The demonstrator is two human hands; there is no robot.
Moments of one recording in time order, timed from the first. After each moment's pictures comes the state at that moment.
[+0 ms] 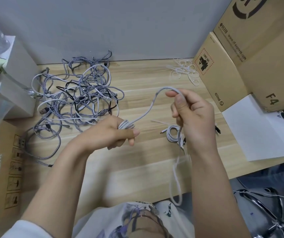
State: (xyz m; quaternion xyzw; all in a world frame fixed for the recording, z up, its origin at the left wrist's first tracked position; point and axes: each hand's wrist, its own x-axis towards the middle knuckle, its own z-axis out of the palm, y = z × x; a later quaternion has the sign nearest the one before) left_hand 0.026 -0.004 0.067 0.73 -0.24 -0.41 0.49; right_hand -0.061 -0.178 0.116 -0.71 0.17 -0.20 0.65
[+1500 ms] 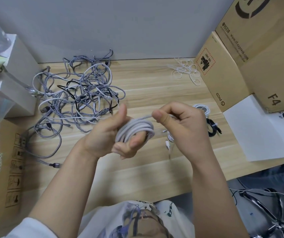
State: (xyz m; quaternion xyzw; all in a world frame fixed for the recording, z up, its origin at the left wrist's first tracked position) left_hand 0.016 -0.016 0.075 0.28 -0.33 -0.61 0.67; right_hand -0.067 -0.166 0.114 -0.82 0.09 -0.16 0.55
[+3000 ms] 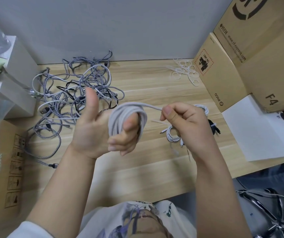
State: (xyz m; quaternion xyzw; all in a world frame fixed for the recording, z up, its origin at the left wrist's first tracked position) left_hand 0.020 -0.011 0.077 0.12 -0.31 -0.58 0.74; right_hand -0.071 -0.179 0.121 -0.79 0.14 -0.08 0.59
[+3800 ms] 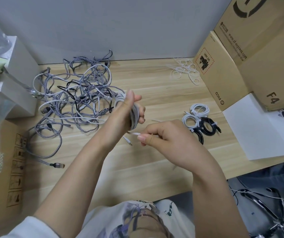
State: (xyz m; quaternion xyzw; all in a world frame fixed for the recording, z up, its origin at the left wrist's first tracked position) left_hand 0.012 -0.041 0.076 0.58 -0.10 -0.31 0.75; right_hand -0.076 -0.161 0.123 -0.92 0.05 0.12 0.38
